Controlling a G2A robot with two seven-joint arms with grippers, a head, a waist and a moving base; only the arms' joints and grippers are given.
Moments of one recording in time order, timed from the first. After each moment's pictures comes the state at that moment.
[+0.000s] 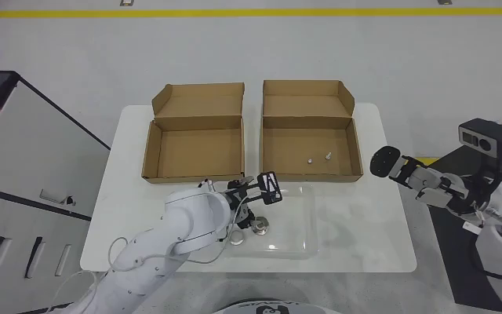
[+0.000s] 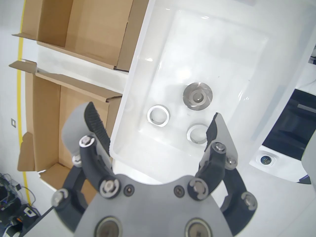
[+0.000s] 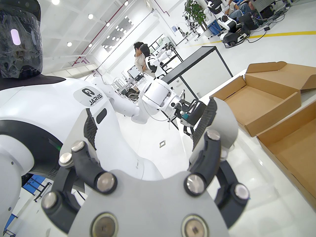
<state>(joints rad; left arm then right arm) 1.27 -1.15 -0.89 -2.15 1.22 -0.50 -1.31 -1.74 -0.77 1.85 -2.00 0.78 -0.70 1.12</state>
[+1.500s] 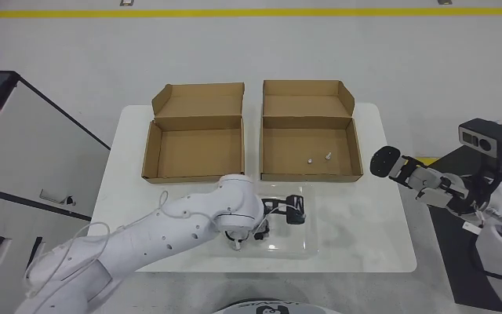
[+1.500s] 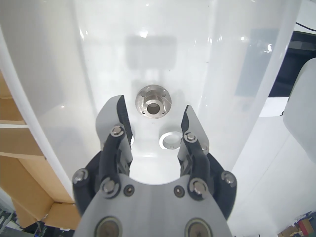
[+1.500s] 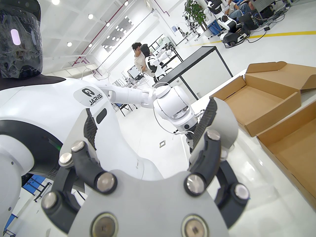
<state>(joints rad) 0.80 -1.15 -0.40 -1.83 0.82 -0.43 -1.39 -1.74 -0.77 1.85 -2.00 0.78 -0.70 1.12</state>
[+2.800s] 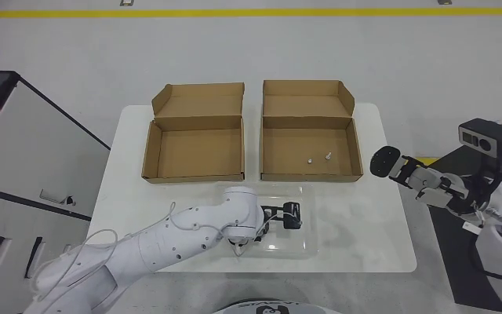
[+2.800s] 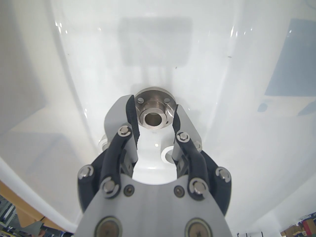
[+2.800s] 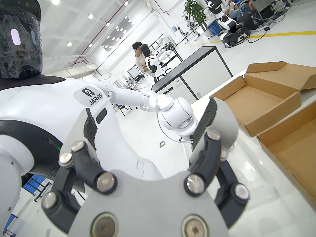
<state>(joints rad) 0.86 -1.17 -0.36 -1.76 0.99 -0.44 -1.34 -1.74 -0.77 1.85 -2.00 0.78 -0.70 1.12</state>
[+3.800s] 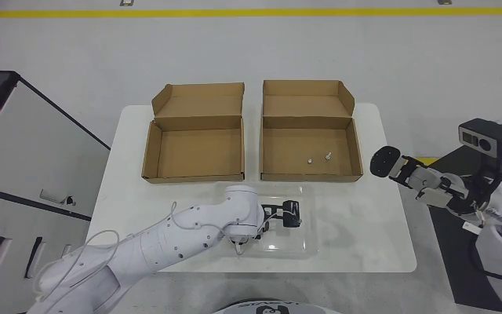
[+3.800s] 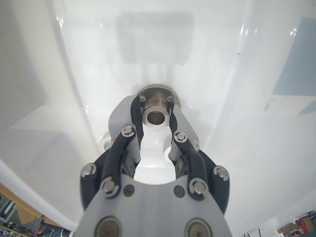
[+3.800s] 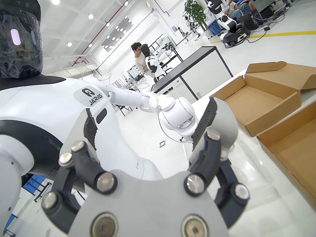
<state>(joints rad) 0.87 -1.18 -0.38 -1.75 1.00 -0.45 -1.36 -1.74 -0.77 1.85 -2.00 0.78 -0.70 1.12</state>
